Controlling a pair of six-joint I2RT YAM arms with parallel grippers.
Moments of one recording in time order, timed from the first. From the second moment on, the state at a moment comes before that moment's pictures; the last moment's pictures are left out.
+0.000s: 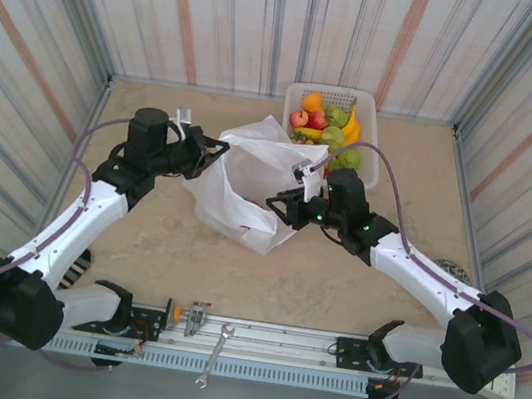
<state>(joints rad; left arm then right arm) -0.31 1.17 0.98 -0.19 0.50 -1.15 0.66 1.26 0.82 -0.05 -0.41 0.24</state>
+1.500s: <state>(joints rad) -0.26 1.17 0.98 -0.28 0.47 -1.12 0.20 1.08 1.01 -0.54 -0.40 0.19</state>
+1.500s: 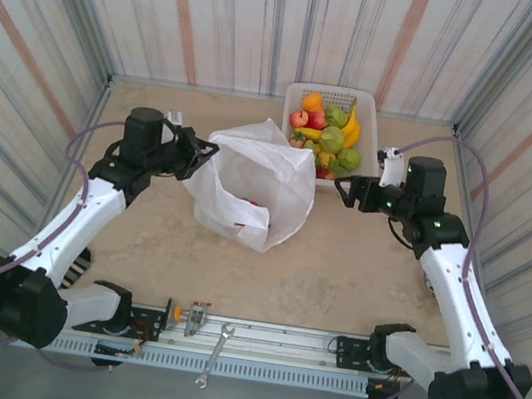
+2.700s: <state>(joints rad) -0.25 1.17 1.00 -0.30 0.48 -1.12 0.20 1.99 1.49 -0.21 -0.25 -0.67</state>
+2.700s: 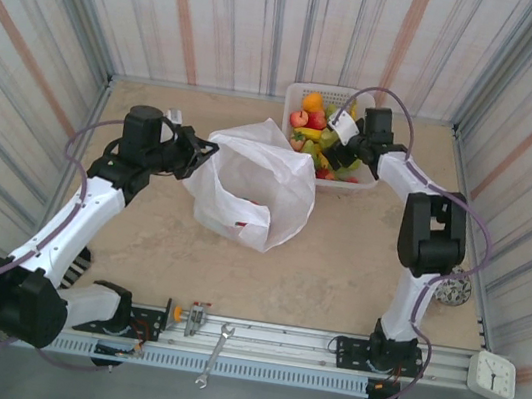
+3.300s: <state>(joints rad) -0.25 1.17 1.01 -0.32 0.49 -1.12 0.21 2.16 1.71 -0.28 -0.23 -0.71</state>
